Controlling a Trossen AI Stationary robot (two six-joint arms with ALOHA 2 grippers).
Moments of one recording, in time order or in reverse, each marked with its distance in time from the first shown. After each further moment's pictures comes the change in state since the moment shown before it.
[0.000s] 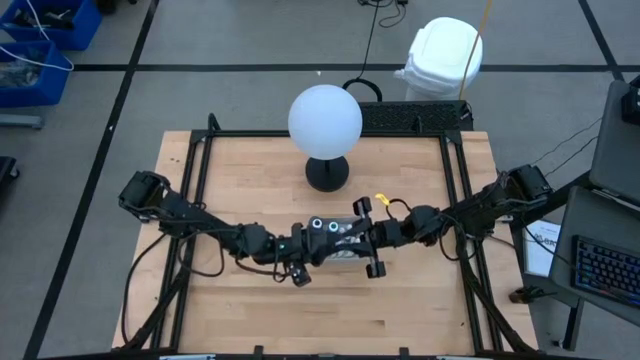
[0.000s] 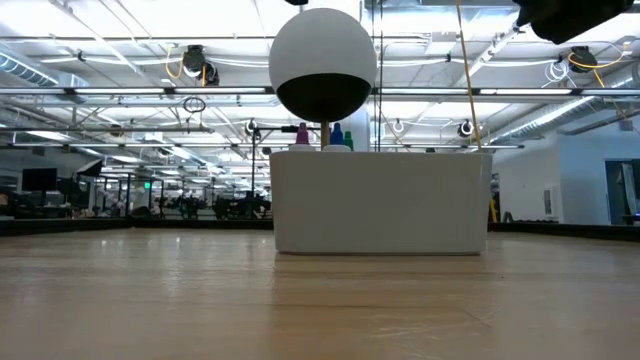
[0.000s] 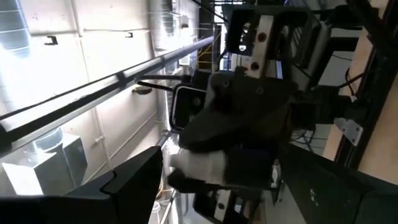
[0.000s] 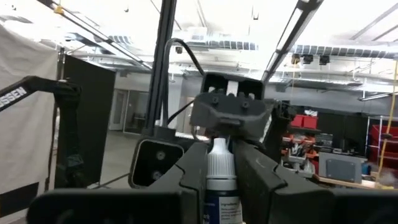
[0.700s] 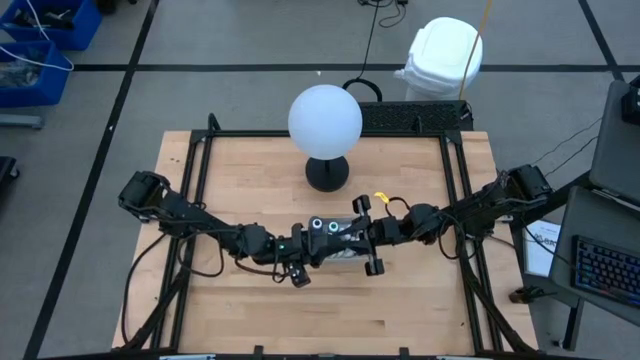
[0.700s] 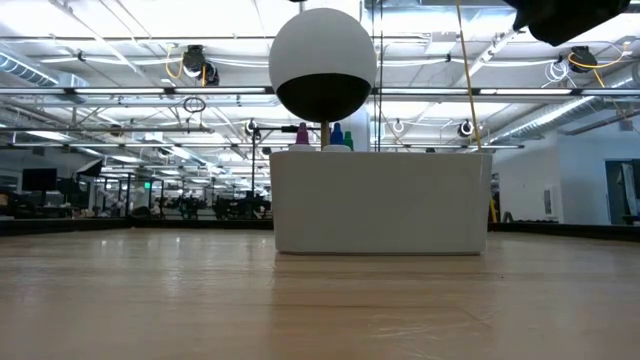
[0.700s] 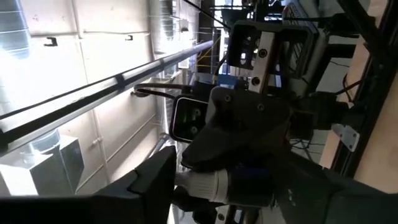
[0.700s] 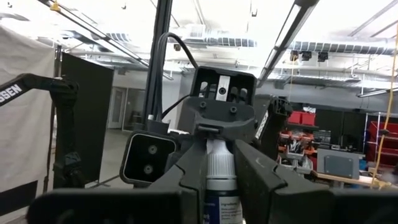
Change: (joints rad) left arm -0.001 0.000 0.000 -0.011 0.014 -0.021; right arm -0.021 0.000 0.001 -0.008 0.000 0.010
